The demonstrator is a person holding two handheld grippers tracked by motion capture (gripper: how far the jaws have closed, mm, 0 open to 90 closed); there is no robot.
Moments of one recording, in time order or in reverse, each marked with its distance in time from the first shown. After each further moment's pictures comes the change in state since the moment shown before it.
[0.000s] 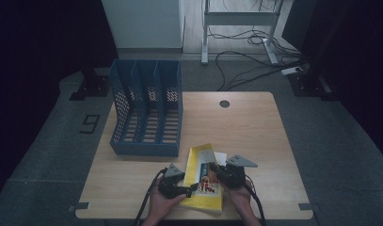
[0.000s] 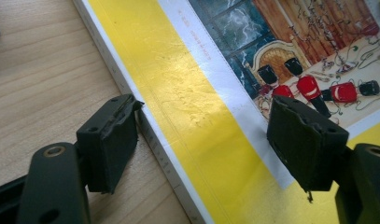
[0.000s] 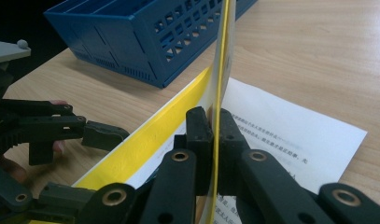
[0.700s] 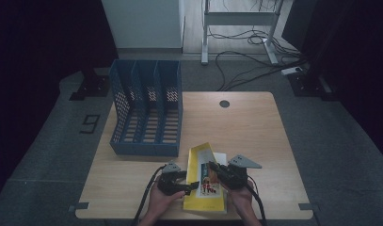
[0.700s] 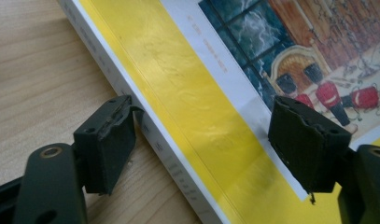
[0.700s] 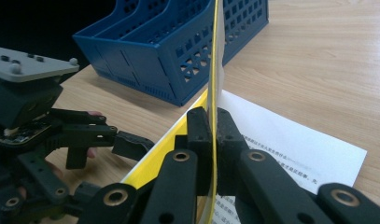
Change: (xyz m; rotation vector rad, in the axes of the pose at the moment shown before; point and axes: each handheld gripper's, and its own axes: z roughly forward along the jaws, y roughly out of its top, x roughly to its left) left arm 0.007 0.010 -0.004 -0.024 -0.105 -0.028; right arm 0.009 0.011 -0.016 -0.053 0.043 0.005
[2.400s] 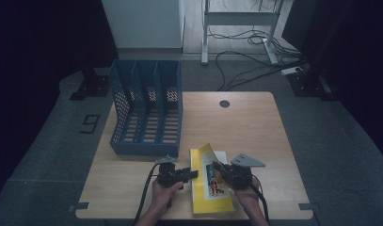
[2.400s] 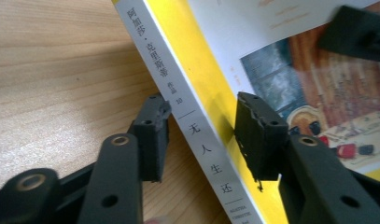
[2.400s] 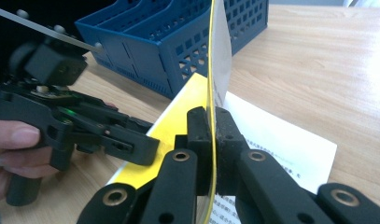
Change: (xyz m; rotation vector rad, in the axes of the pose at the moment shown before) left arm 0.018 0.007 0.005 -0.097 -0.105 -0.233; right arm -0.004 0.009 -0.013 0.036 -0.005 -0.081
